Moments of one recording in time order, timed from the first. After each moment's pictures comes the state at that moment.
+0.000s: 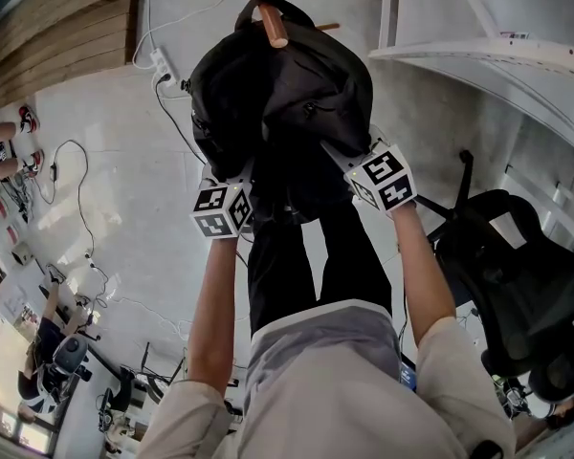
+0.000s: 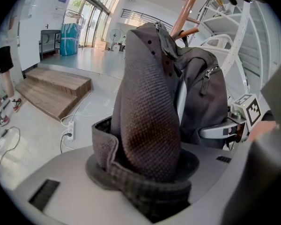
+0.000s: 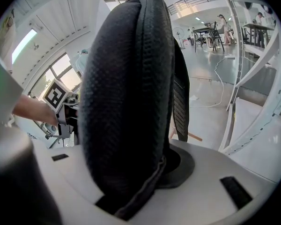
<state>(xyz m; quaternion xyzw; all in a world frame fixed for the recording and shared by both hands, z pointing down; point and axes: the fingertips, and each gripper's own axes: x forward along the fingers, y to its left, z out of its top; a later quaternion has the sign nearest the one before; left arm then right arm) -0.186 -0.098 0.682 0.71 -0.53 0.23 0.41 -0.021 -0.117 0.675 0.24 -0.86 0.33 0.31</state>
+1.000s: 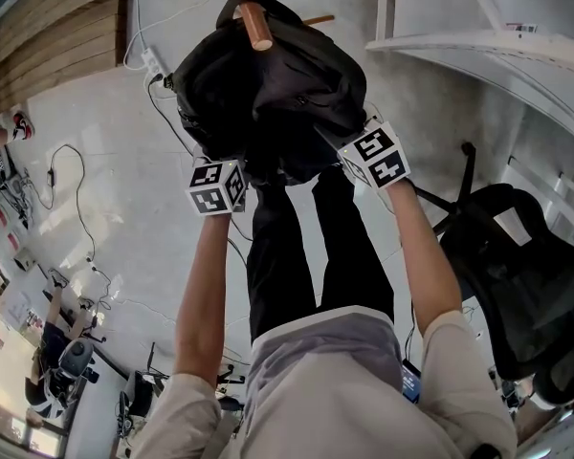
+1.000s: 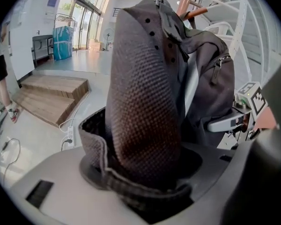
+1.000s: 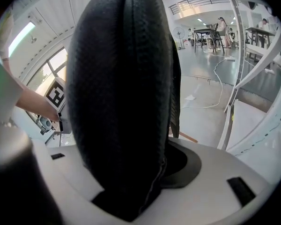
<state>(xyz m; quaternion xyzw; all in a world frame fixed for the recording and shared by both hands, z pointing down) -0.194 -0.133 0.737 0.72 -0.52 0.27 0.38 -0.019 -0.150 0.719 0.25 -0.85 0.31 0.34</state>
